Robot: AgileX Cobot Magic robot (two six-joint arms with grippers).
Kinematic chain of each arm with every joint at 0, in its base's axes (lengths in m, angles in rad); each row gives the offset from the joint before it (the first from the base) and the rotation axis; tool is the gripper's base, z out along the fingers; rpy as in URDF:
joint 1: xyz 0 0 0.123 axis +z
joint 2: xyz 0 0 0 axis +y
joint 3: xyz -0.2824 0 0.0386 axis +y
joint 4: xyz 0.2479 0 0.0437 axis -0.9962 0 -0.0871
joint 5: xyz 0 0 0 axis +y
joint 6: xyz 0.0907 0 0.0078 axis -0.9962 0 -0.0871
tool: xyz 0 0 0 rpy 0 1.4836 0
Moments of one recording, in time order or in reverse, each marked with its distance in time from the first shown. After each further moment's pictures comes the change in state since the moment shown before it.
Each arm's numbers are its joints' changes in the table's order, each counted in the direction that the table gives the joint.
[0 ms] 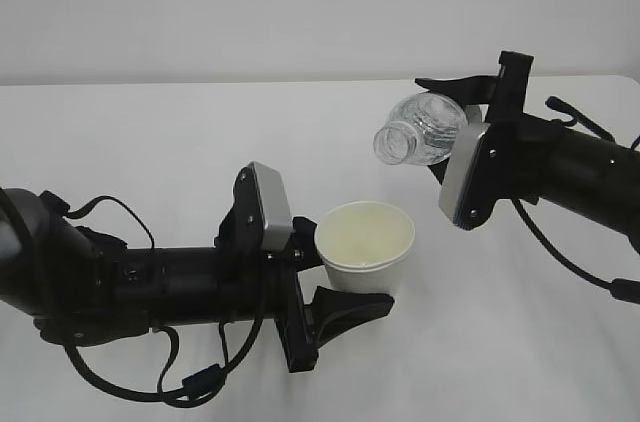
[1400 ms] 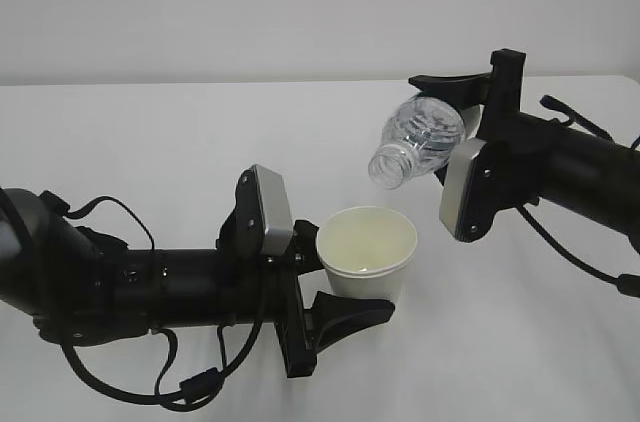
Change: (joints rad) left arm 0.000 0.000 0.000 -0.022 0.000 0.000; right arm 0.000 0.000 0.000 0.017 -0.025 0.164
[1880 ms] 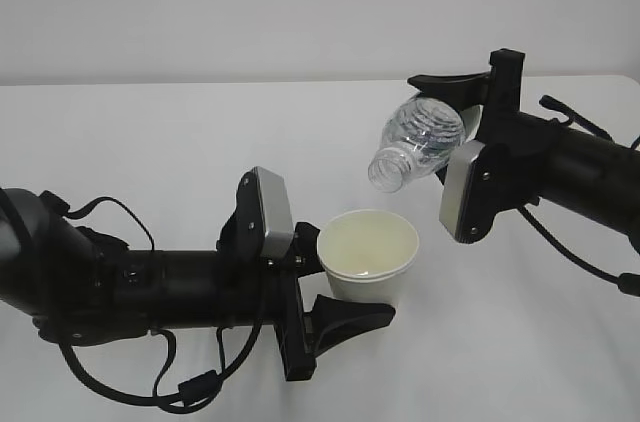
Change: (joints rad) left arm 0.000 0.000 0.000 -0.017 0.000 0.000; right arm 0.000 0.000 0.000 0.000 -0.004 0.025
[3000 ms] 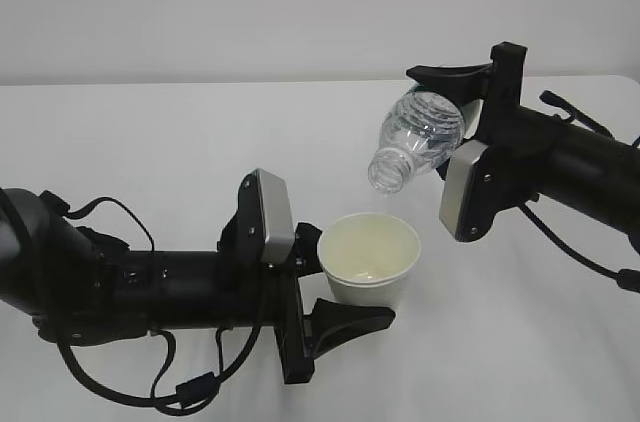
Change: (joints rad) left arm 0.000 0.000 0.000 -0.005 0.000 -0.035; right arm 0.000 0.000 0.000 0.002 -0.049 0.049
